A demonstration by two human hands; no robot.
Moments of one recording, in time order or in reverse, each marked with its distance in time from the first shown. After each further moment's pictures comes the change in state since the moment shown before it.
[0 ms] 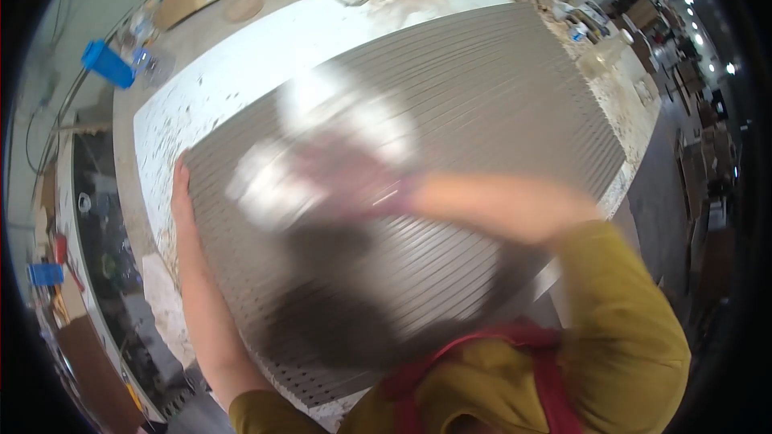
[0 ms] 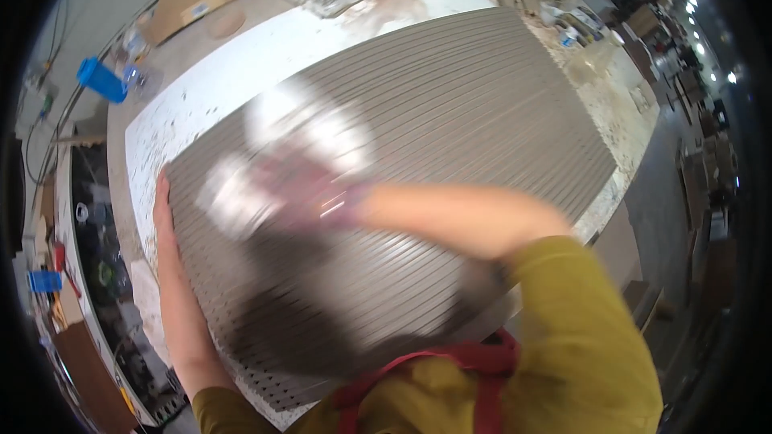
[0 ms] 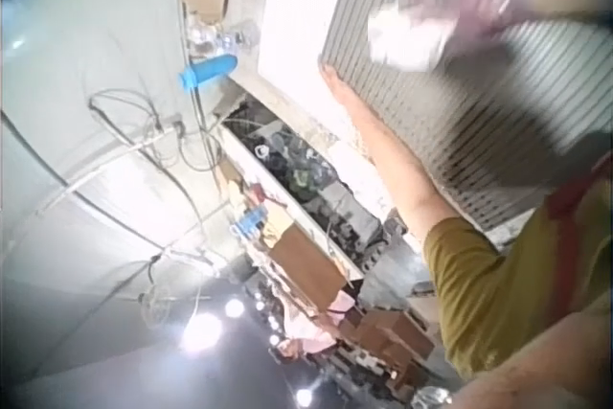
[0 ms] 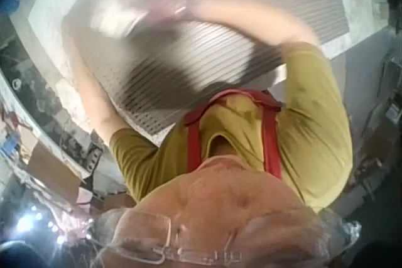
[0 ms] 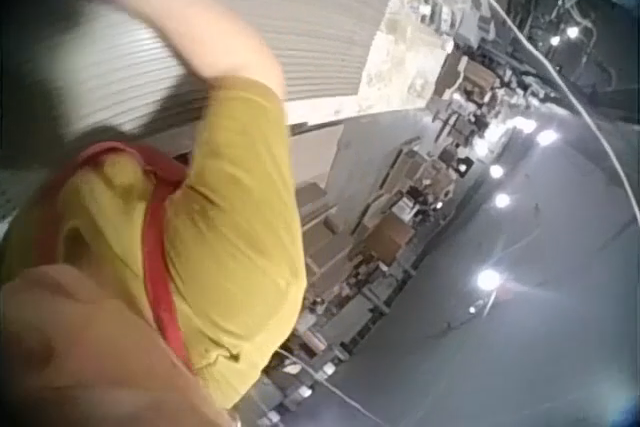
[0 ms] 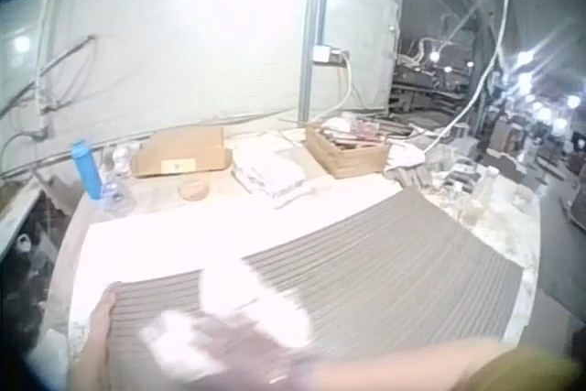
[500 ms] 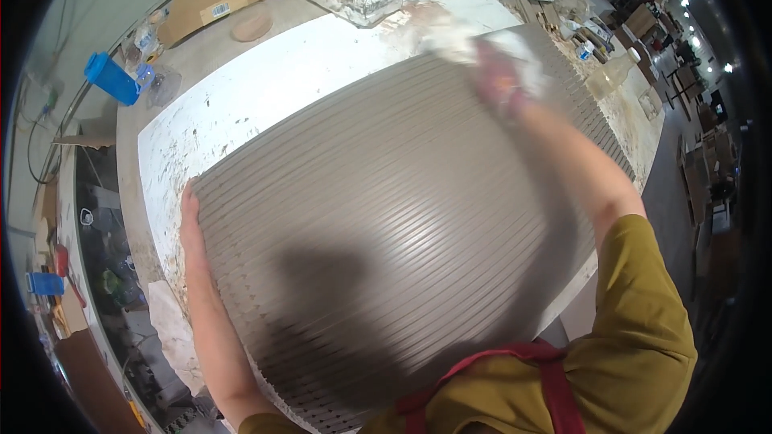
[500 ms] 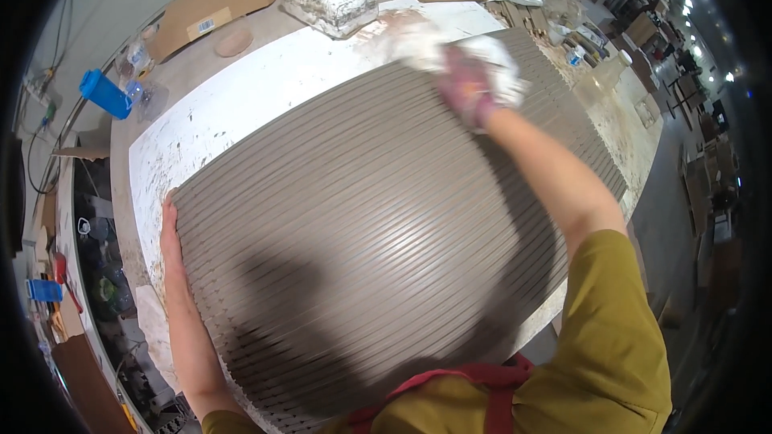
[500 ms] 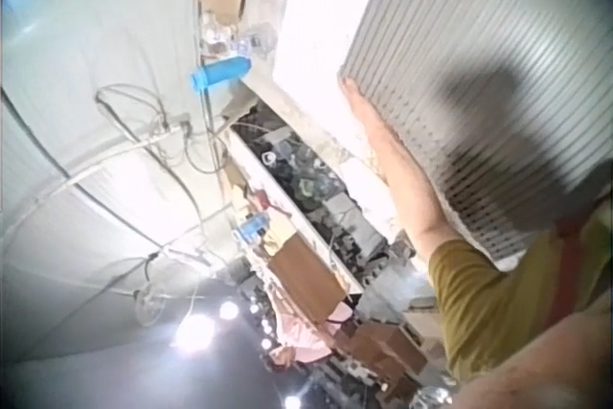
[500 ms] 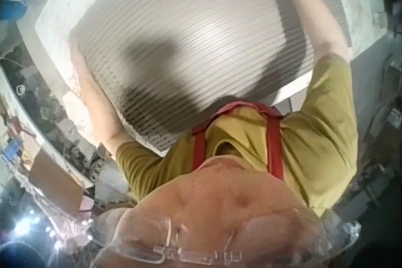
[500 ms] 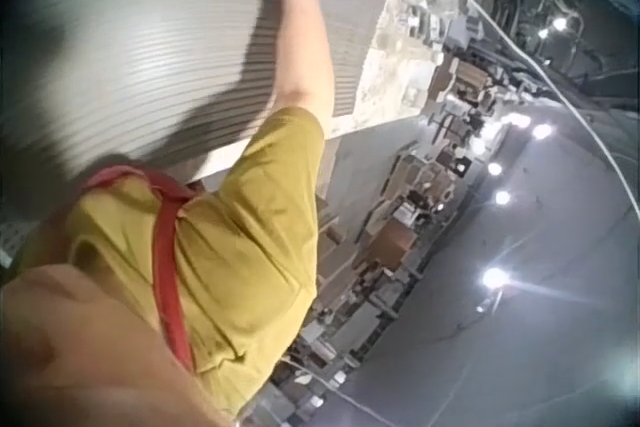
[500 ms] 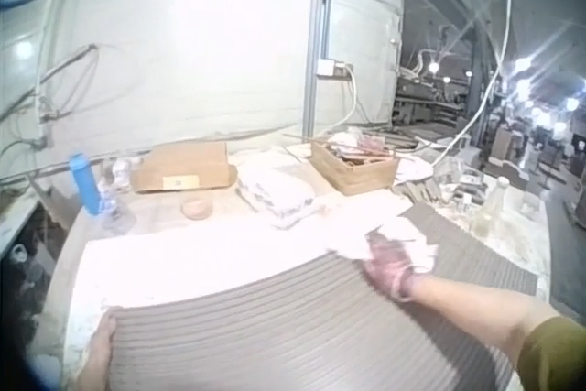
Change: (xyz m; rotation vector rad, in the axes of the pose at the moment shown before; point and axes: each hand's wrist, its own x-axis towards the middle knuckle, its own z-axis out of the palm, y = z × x) left_hand -0.011 0.017 0.036 0.015 0.107 -0.083; right_hand -0.051 0.197 -0.145 -0.260 0.077 1.037
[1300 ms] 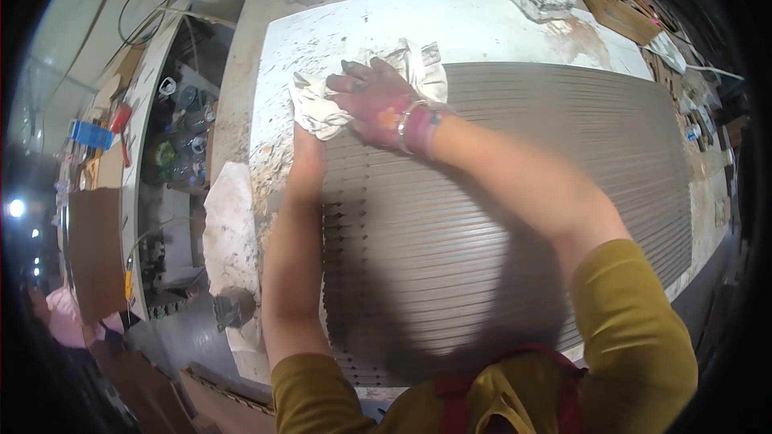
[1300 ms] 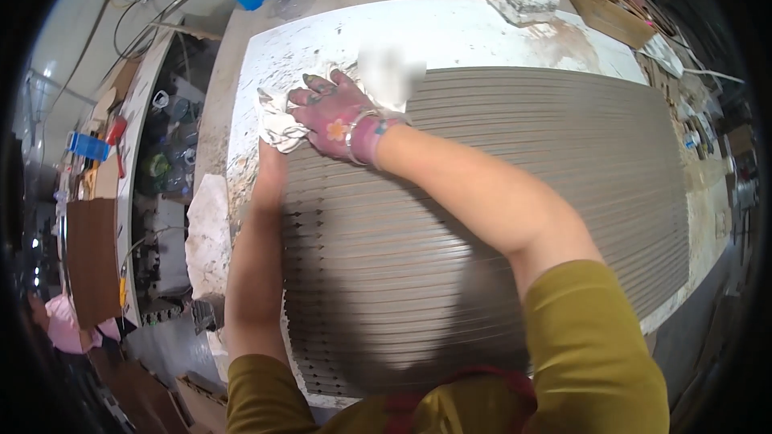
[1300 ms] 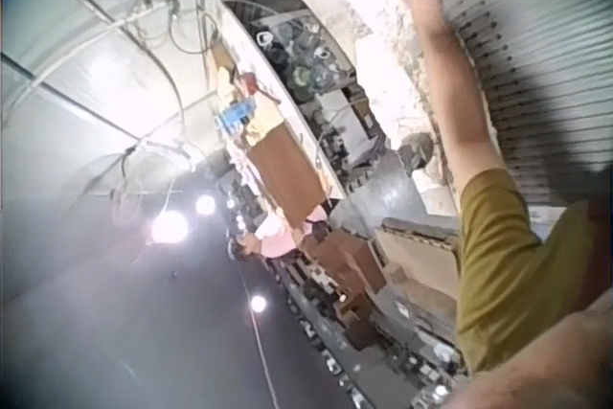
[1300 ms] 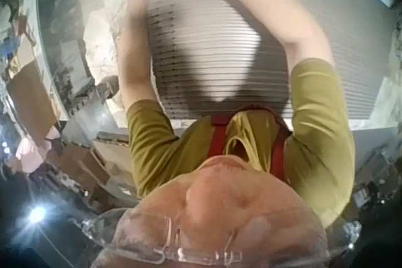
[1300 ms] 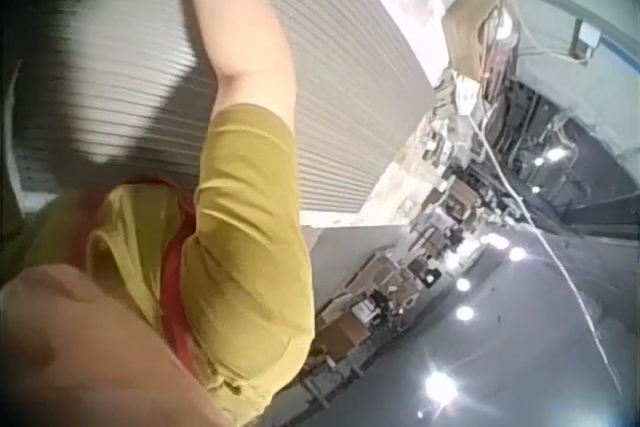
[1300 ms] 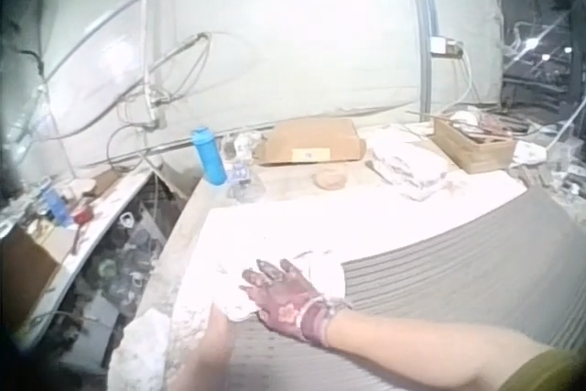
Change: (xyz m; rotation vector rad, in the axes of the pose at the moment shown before) left_hand 0.026 -0.029 -0.019 -0.406 0.100 -0.068; right_hand -0.115 -0.358 0.093 0.028 -0.220 -1.242
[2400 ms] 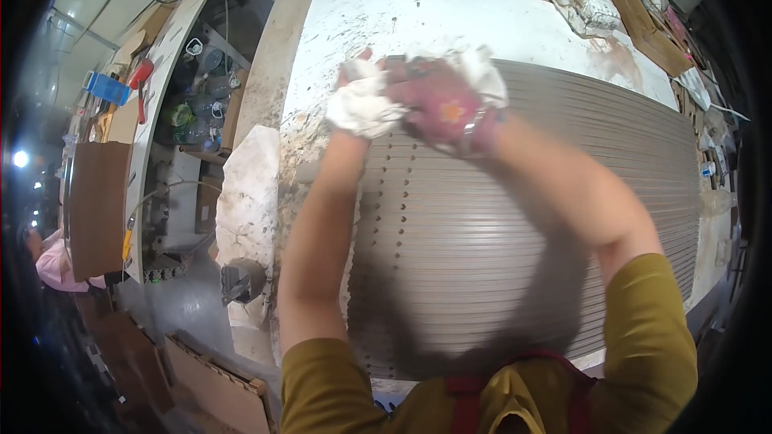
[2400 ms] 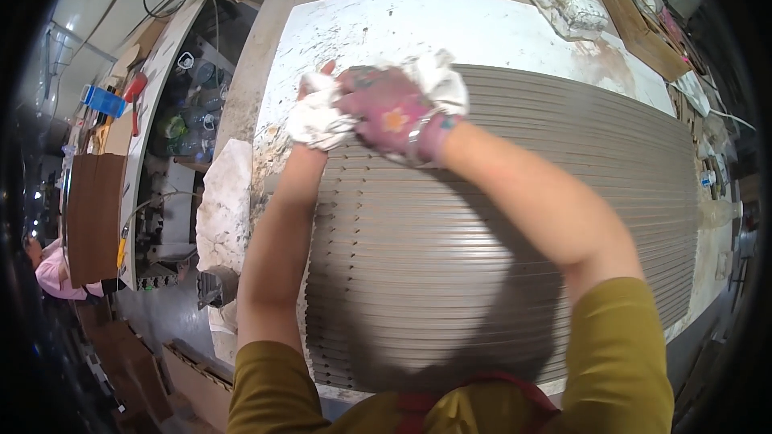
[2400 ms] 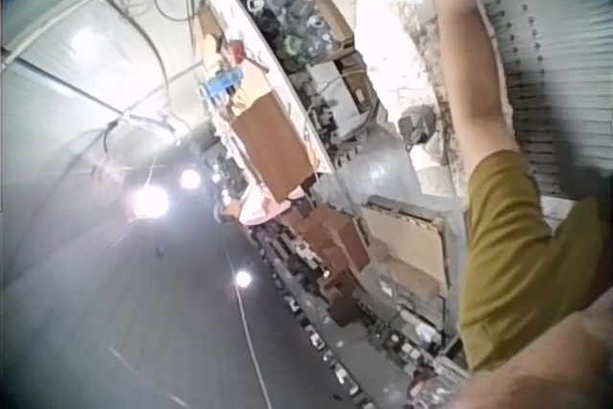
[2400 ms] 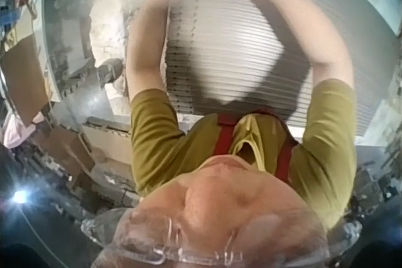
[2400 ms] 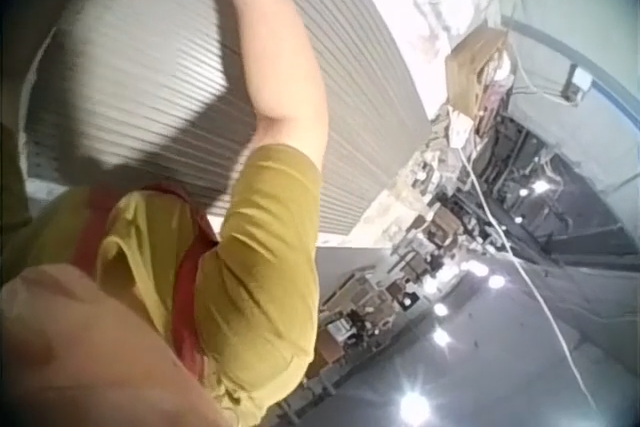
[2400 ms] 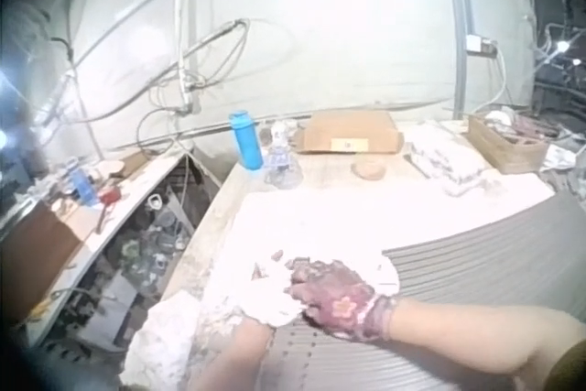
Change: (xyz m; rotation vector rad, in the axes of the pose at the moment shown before) left_hand -0.021 0.005 0.030 -0.634 -0.099 -0.090; right_hand -0.019 -0.001 -0.004 0.168 0.128 -0.085
